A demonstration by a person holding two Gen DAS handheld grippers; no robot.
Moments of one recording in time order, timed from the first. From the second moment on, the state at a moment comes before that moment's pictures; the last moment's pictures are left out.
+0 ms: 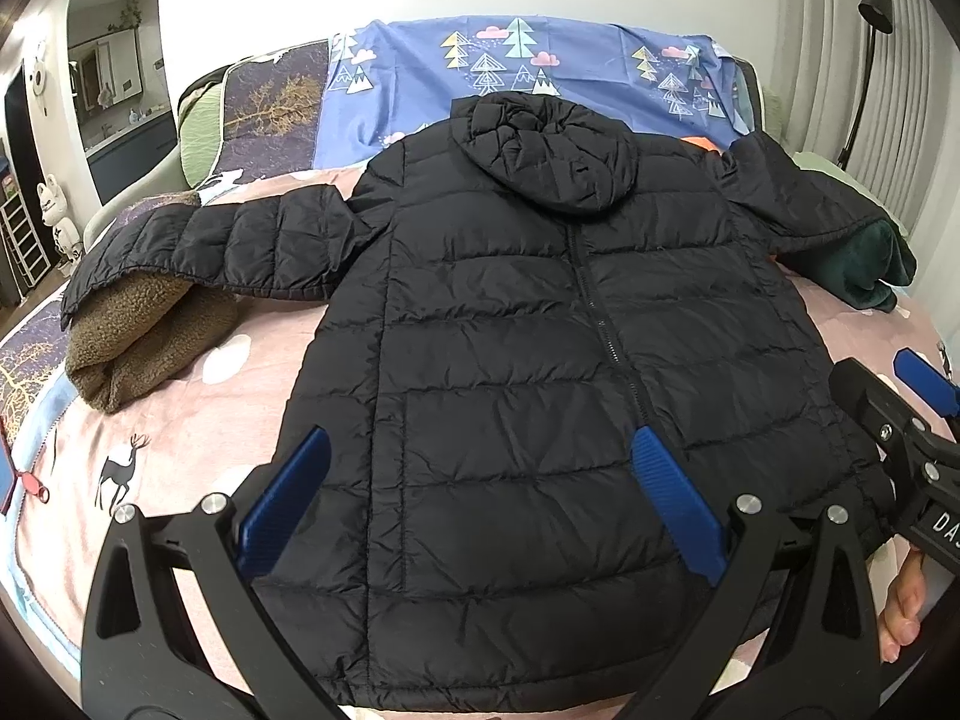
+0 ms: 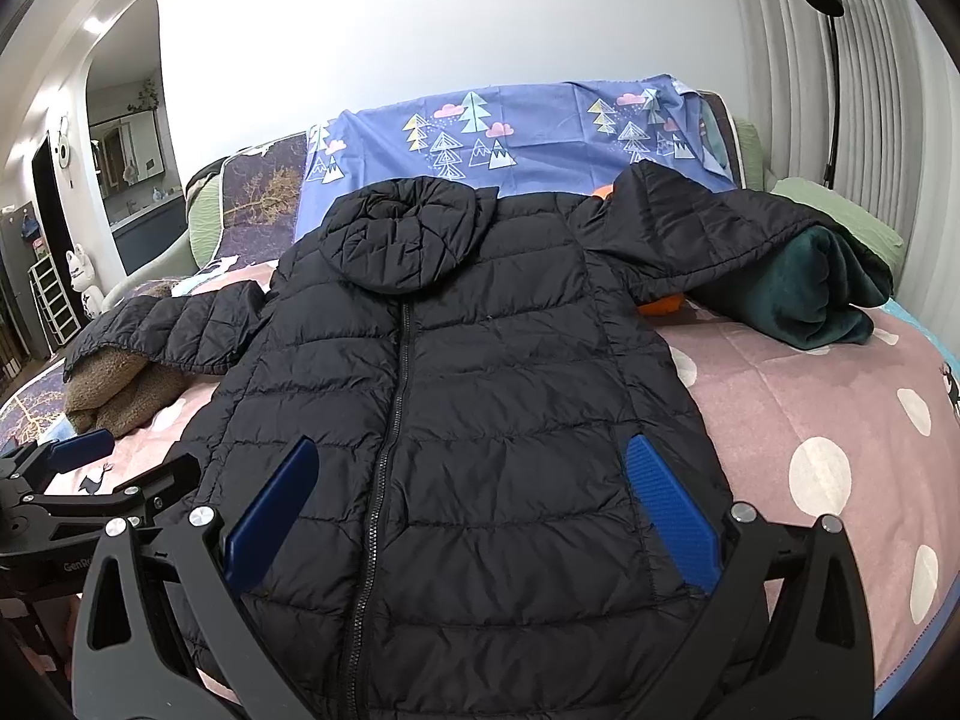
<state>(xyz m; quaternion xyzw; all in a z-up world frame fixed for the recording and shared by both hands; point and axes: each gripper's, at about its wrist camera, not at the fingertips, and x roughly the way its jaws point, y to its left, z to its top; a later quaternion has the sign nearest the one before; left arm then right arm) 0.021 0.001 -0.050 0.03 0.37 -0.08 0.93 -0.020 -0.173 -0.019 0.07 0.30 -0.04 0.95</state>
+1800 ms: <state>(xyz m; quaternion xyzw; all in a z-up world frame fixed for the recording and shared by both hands) 0.081 0.181 -0.056 -0.17 0.37 -0.04 0.91 -0.017 -0.178 -0.027 0.04 0.29 -0.06 0.95</state>
